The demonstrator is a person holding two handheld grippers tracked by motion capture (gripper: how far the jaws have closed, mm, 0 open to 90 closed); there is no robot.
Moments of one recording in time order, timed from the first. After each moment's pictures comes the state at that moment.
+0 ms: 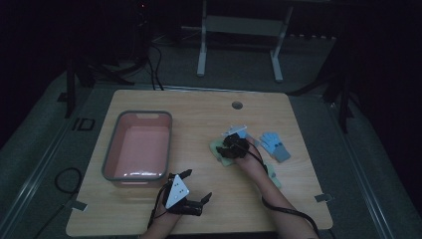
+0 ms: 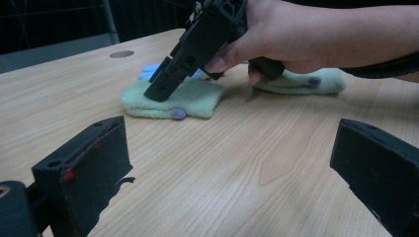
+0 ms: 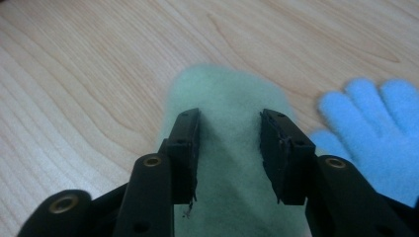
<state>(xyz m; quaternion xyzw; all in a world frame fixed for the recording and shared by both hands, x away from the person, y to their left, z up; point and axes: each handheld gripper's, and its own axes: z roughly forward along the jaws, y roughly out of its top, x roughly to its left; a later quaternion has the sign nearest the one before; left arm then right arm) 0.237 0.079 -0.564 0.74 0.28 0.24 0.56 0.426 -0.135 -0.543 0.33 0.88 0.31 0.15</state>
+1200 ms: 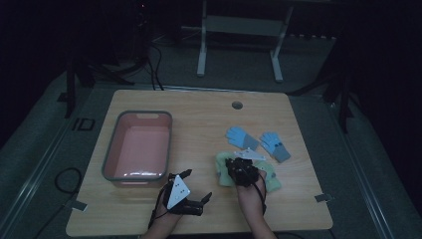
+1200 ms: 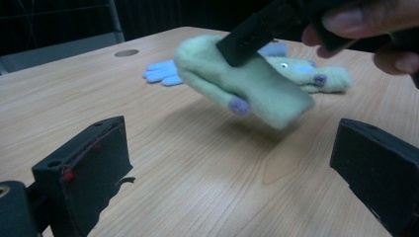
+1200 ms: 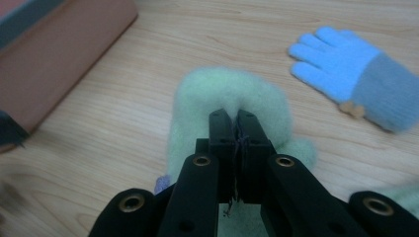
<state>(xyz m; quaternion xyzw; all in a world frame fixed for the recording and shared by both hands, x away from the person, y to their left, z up) 0.237 0.078 -0.564 0.74 0.29 0.25 0.55 0.303 -0.140 -0.503 0.50 0.75 0.38 0.20</state>
